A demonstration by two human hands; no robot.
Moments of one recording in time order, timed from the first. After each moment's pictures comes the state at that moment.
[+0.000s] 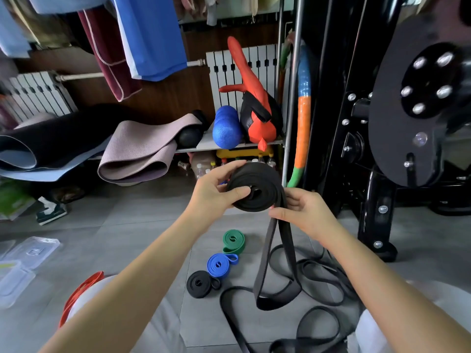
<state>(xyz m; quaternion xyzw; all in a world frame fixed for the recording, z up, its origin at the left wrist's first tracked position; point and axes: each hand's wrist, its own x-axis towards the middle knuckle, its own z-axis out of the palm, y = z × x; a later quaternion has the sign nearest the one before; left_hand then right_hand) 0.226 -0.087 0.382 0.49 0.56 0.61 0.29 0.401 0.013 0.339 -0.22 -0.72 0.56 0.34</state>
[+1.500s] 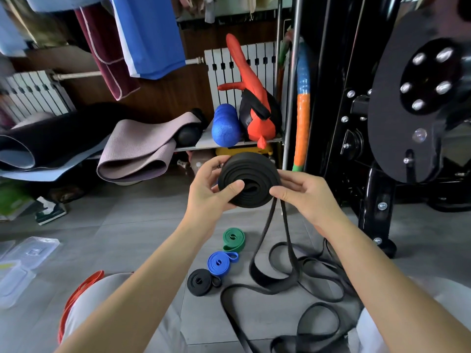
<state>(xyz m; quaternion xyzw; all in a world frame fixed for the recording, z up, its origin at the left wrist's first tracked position) 0.233 -0.098 0.375 0.40 0.52 0.69 0.30 0.395 0.011 0.359 -0.18 -0.67 0.59 0.41</state>
